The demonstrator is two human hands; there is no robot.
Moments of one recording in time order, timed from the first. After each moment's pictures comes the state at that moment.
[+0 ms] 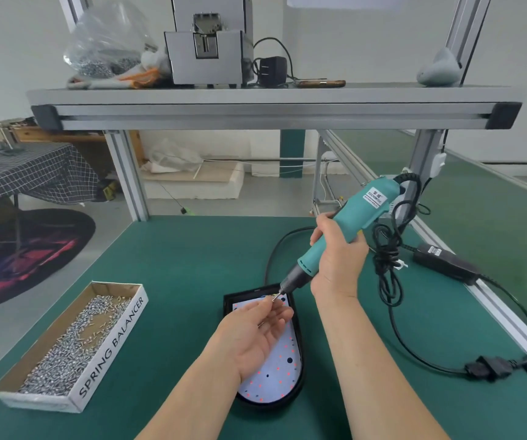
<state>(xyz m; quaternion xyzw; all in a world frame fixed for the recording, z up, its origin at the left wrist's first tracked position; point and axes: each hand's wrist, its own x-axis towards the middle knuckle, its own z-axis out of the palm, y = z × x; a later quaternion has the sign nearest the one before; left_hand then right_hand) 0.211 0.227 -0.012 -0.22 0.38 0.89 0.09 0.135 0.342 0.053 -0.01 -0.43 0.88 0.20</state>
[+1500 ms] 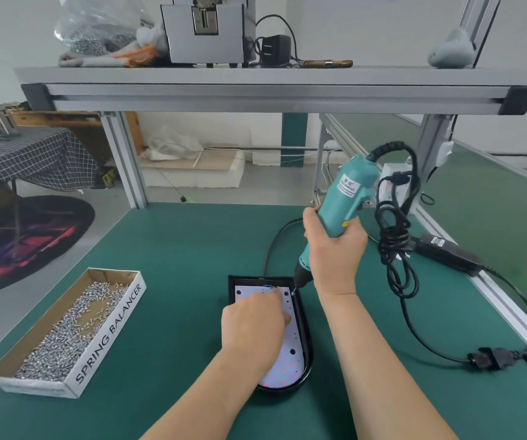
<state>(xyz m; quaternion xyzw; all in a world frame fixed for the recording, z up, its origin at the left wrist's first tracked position) 0.217 0.241 -0.006 -0.04 0.99 0.11 -0.03 0.135 0.341 0.036 0.06 -0.60 0.73 0.32</state>
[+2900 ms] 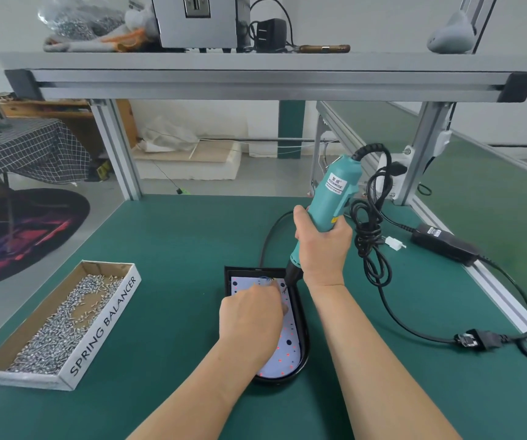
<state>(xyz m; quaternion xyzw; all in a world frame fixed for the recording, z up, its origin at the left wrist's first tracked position) 0.211 0.240 -0.018 0.00 1.00 0.05 -0.03 0.126 0.333 0.021 0.03 -0.60 0.75 0.27</state>
